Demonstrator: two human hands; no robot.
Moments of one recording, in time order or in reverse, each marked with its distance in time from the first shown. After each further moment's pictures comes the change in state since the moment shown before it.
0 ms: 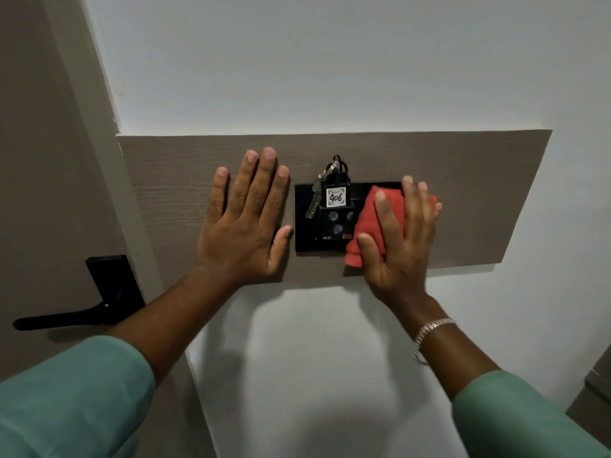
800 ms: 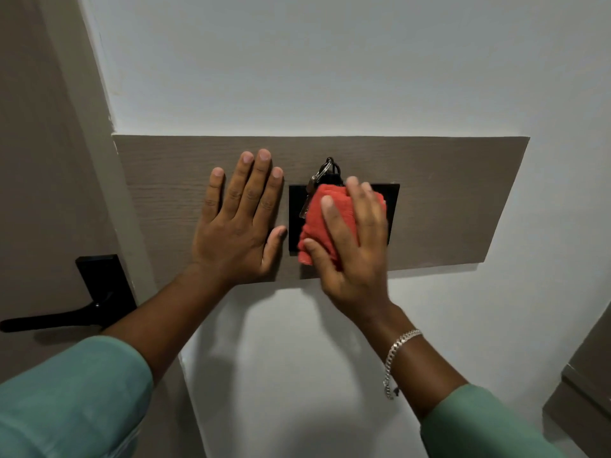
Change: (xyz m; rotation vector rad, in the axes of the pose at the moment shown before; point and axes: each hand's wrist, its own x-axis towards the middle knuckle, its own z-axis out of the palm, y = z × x) left_hand -0.002 -0.001 0.001 -0.027 0.023 0.002; right_hand 0.009 -0.055 -0.006 0.164 0.010 -0.102
